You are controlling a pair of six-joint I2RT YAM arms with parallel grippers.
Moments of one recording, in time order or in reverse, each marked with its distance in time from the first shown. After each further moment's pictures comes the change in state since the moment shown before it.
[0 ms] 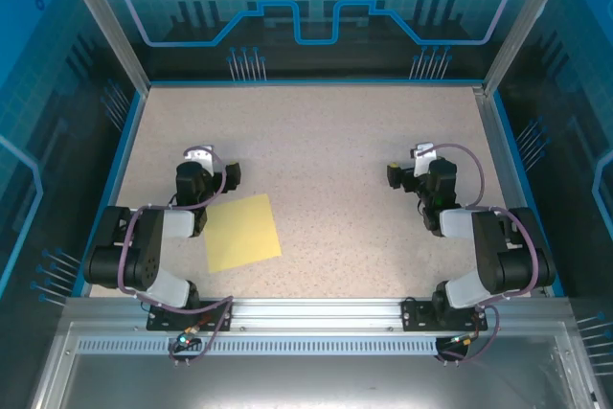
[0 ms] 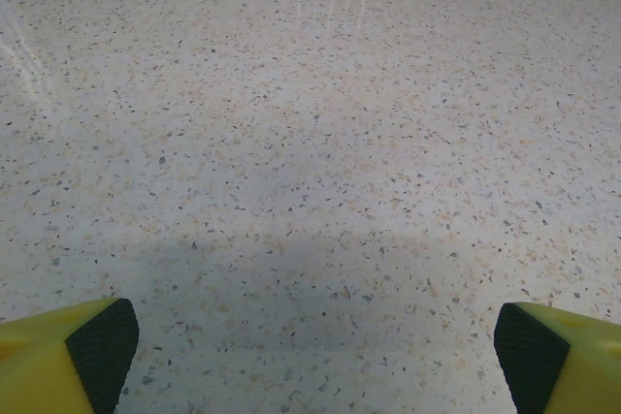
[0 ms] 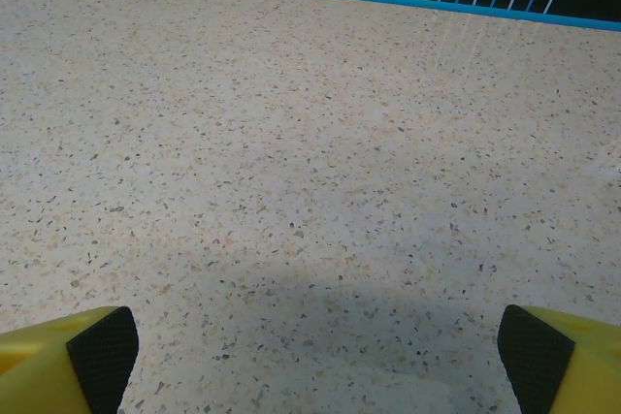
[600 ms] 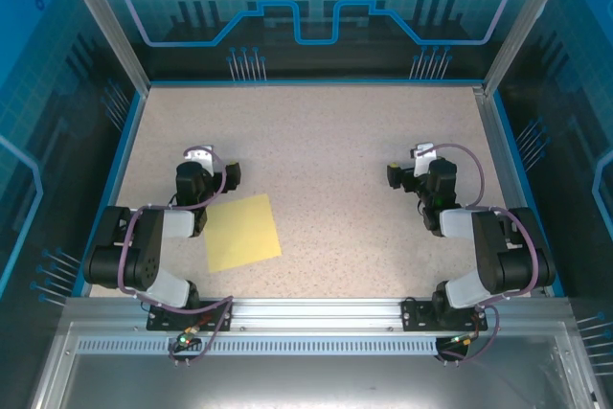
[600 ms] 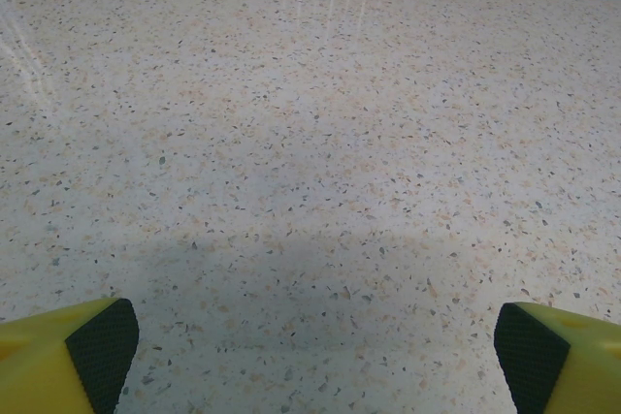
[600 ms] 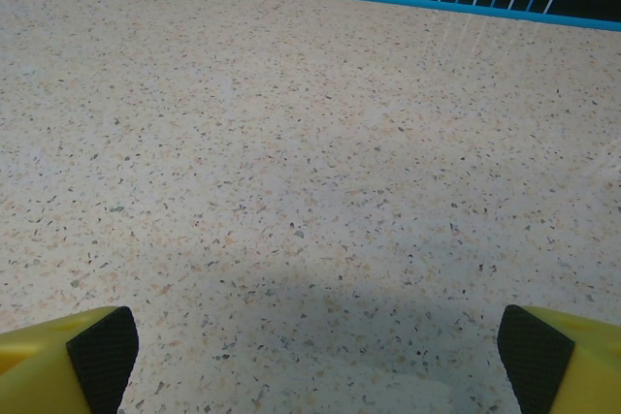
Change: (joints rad) left arm 0.000 0.000 0.000 0.000 0.000 0.000; right arm 0.000 0.000 0.000 0.000 0.000 0.000
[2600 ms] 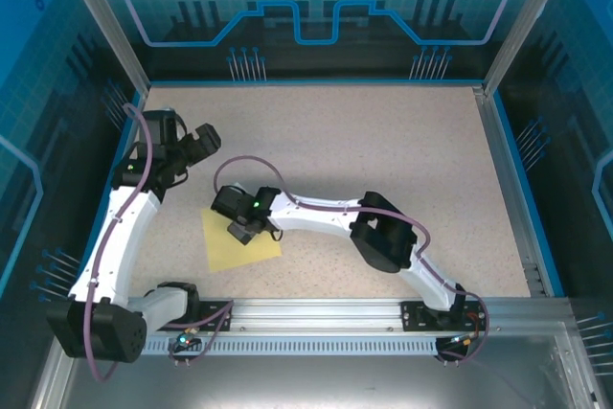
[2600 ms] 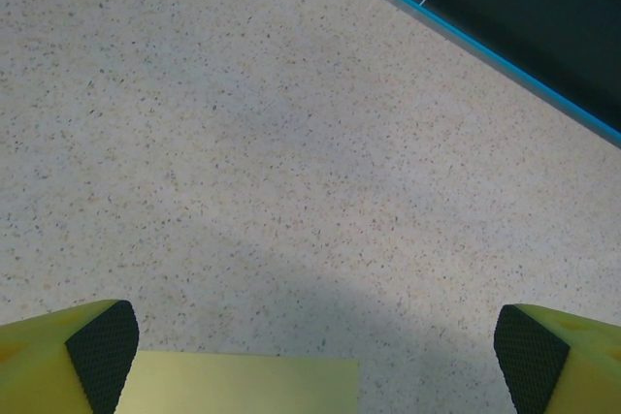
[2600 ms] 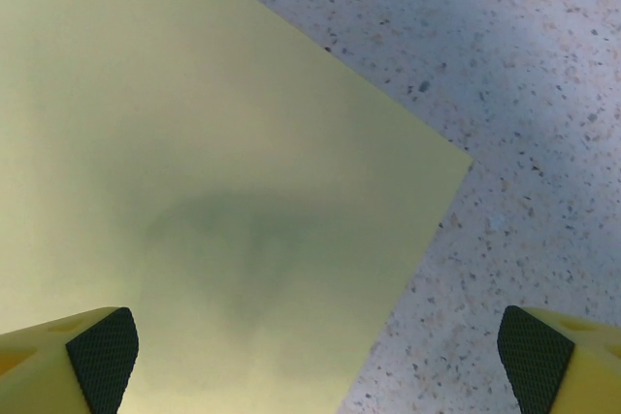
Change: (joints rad) left arm -0.008 -0.396 0.715 -1.409 -0.038 -0.454; right arm 1.109 0.775 1.455 -1.457 0.439 0.318
